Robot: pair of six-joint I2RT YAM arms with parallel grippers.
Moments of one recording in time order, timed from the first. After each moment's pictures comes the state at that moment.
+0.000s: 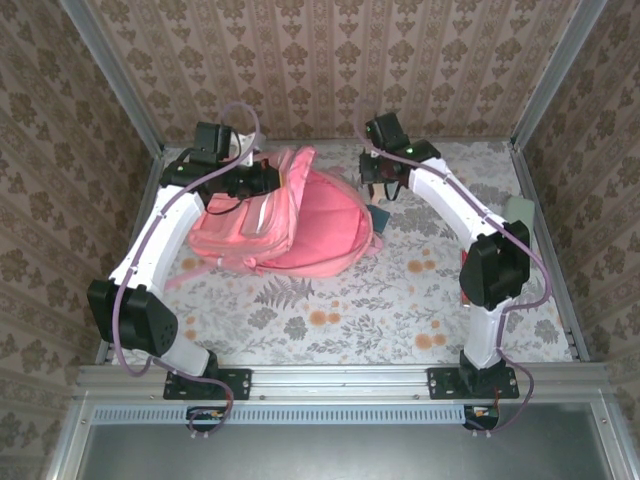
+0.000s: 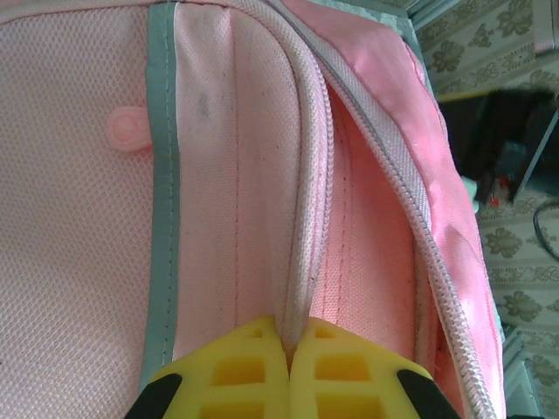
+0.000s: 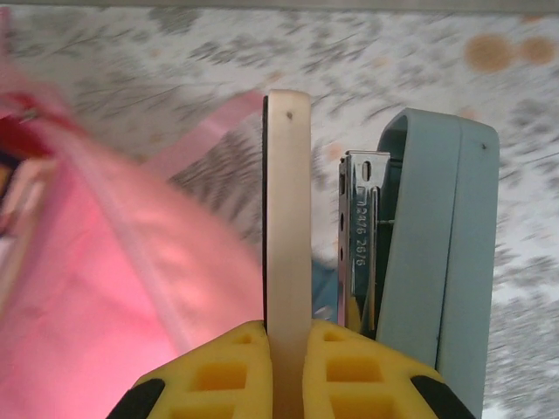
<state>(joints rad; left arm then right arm) -0.30 1.53 1.54 -0.79 0.55 -0.36 0.42 1.90 1.82 -0.79 0.10 0.33</state>
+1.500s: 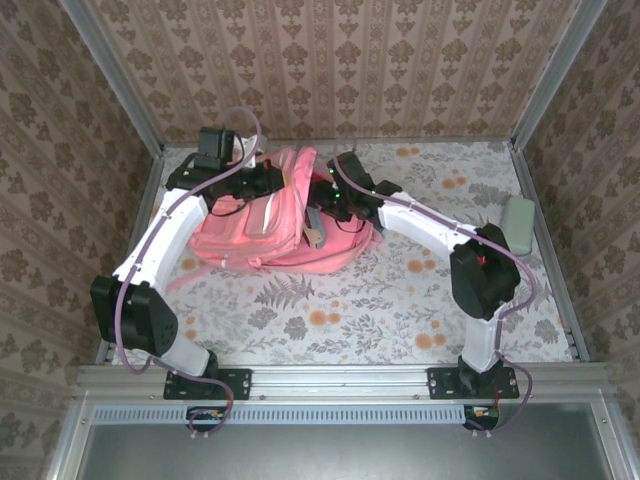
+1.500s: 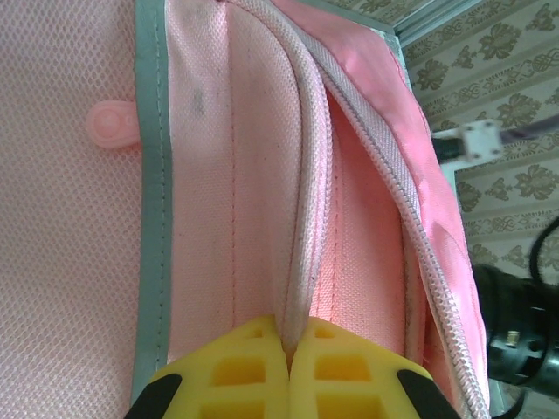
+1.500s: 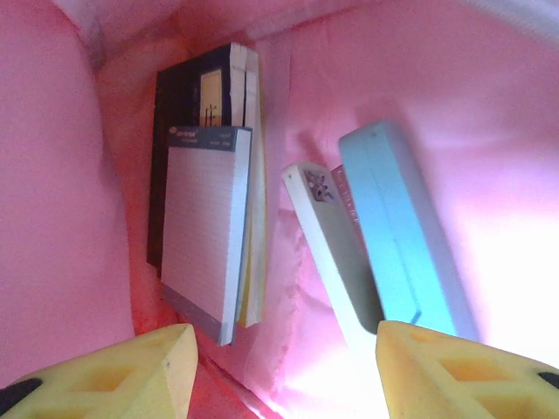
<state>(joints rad) -0.31 1.53 1.47 -0.67 0.58 -0.44 0.60 1.87 1.53 -0.38 -0.12 0.93</state>
